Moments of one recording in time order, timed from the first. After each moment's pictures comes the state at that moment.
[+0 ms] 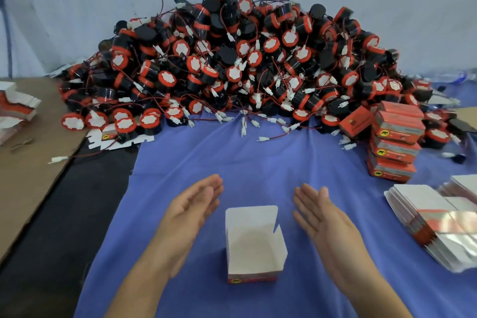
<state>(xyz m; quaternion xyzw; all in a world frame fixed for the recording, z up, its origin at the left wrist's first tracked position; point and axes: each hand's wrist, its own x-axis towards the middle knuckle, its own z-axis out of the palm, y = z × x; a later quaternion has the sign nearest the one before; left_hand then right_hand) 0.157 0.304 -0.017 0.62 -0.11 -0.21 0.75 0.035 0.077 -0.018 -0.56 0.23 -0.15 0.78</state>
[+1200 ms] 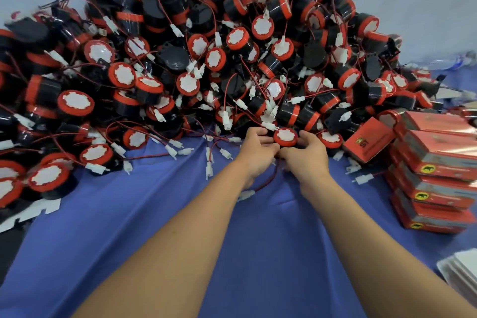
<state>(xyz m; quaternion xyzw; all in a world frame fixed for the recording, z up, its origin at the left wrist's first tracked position) 0.379 -0.005 -0.035 0.72 -0.20 -0.28 0.61 0.296 -0.082 -0.026 -0.69 0.40 -0.25 0.54</state>
